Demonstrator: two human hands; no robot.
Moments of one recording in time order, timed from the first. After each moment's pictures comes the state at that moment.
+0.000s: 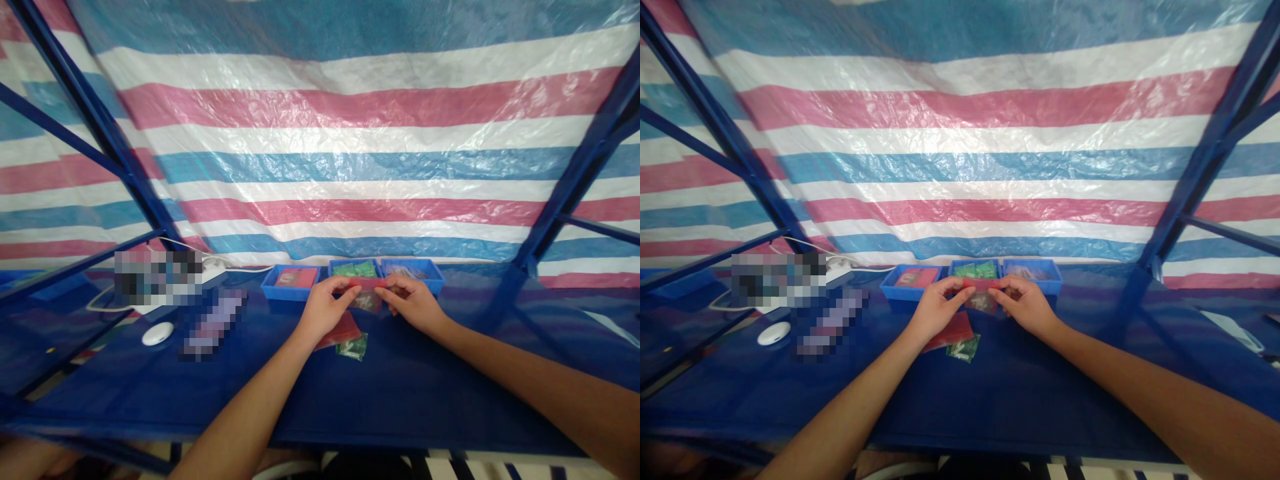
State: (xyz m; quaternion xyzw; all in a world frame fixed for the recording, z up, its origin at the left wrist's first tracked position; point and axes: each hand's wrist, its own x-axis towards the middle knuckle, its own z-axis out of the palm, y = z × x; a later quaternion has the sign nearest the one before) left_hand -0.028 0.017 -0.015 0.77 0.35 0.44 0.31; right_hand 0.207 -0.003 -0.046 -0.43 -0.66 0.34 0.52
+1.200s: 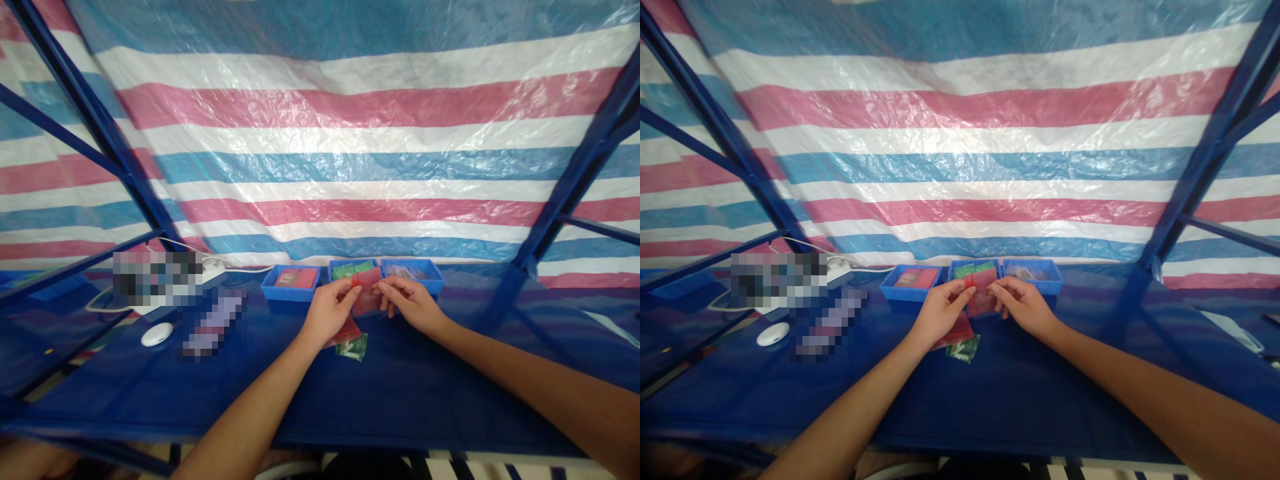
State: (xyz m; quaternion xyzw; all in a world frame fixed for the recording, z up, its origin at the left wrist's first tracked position) left_hand -0.020 0.008 -0.015 0.77 0.35 0.43 0.31; right_hand 0.204 -0.009 -0.035 -0.39 -0.66 0.39 0.51
